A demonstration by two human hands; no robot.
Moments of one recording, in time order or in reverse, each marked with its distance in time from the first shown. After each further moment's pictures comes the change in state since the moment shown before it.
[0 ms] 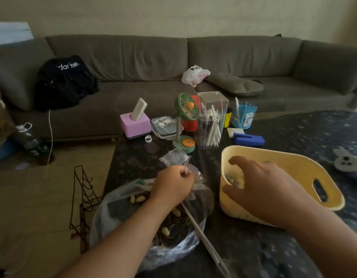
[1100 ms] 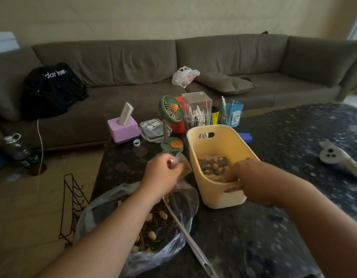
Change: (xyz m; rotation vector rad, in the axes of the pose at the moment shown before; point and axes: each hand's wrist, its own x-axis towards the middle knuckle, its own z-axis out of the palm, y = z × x) left_hand 0.030 0.013 0.004 -0.071 0.086 0.042; right_hand 0.036 0.047 -0.003 -0.129 -0.320 -0.074
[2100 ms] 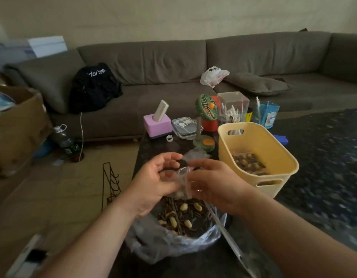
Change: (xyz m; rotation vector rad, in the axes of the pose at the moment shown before) left_hand -0.078 -0.043 -0.101 -0.666 -0.126 0.064; right_hand 0.035 -0.137 0.044 1.730 -0.184 -0.179
